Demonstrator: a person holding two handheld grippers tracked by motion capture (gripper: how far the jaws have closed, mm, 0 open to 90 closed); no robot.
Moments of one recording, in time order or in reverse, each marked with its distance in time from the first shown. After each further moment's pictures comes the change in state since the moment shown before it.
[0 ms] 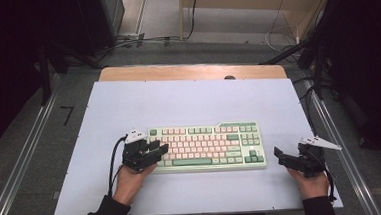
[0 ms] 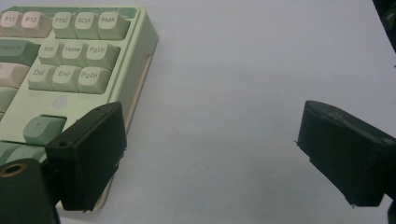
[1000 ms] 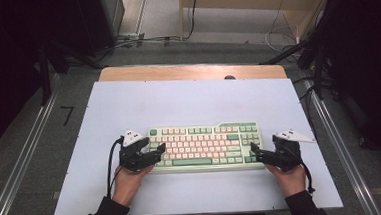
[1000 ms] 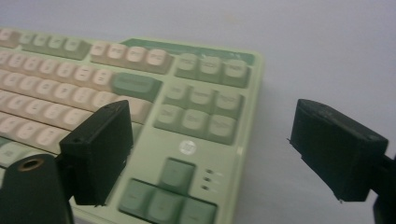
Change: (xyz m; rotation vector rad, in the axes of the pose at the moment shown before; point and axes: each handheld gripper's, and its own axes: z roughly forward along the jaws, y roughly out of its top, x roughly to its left) left arm 0.002 -0.005 -0.004 -0.051 0.123 0.006; right arm 0.066 0.023 0.009 -0.048 0.136 -0.104
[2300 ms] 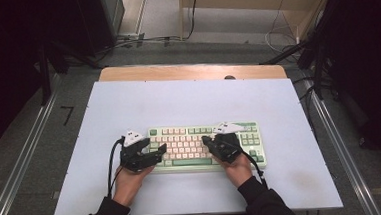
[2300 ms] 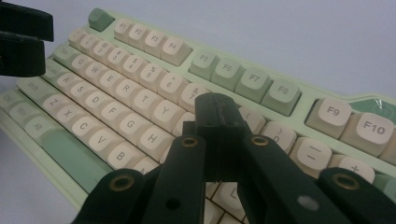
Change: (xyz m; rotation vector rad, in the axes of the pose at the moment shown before) left arm 0.000 -0.001 0.002 0.010 -0.009 -0.004; right arm 0.119 0.031 0.071 0.057 0.255 -0.173
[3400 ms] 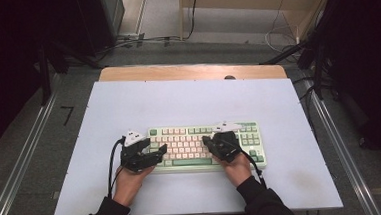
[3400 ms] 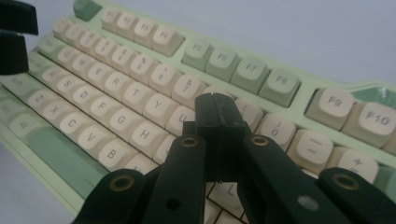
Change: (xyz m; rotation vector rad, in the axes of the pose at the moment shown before) left arm 0.000 0.000 0.001 0.004 -0.006 0.000; right arm -0.001 0.002 0.002 0.034 -0.022 0.023
